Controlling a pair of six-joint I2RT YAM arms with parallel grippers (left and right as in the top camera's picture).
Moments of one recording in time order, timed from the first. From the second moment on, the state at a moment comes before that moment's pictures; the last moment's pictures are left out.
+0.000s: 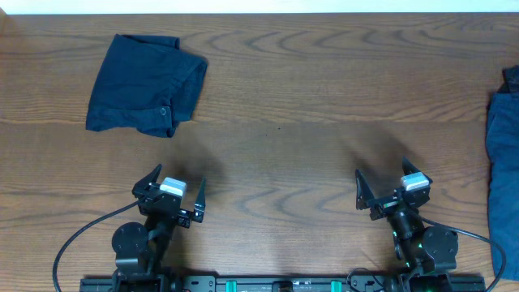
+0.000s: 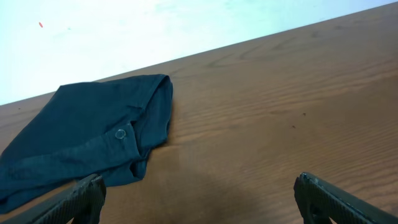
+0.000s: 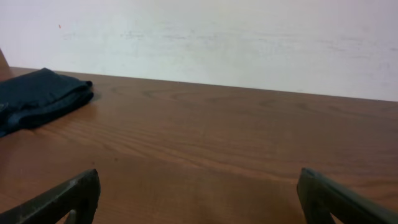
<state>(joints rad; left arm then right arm) 0.01 0.01 0.10 -0.31 0.29 0.20 0.09 0.01 0.01 -0.05 -0.19 0.04</state>
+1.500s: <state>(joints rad) 0.01 0.01 0.10 -0.30 0.32 0.07 0.09 0.01 0.01 -0.05 -0.19 0.04</state>
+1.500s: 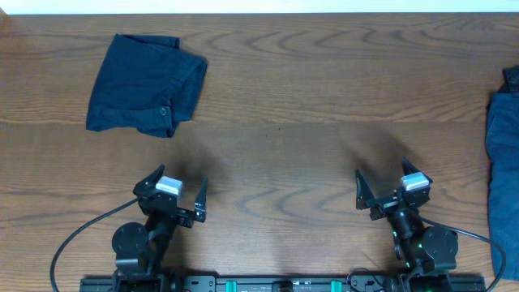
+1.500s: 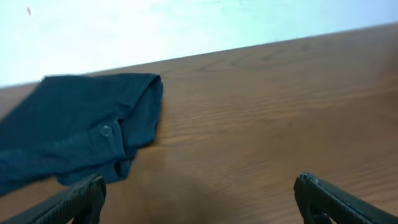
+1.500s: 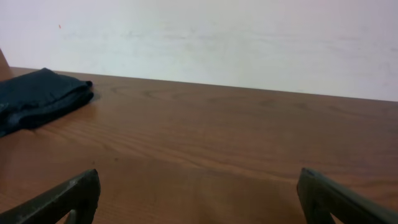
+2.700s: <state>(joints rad) 0.01 1.15 1.20 -1.13 0.33 -0.23 0.09 1.35 1.22 -0.92 -0.28 0.09</state>
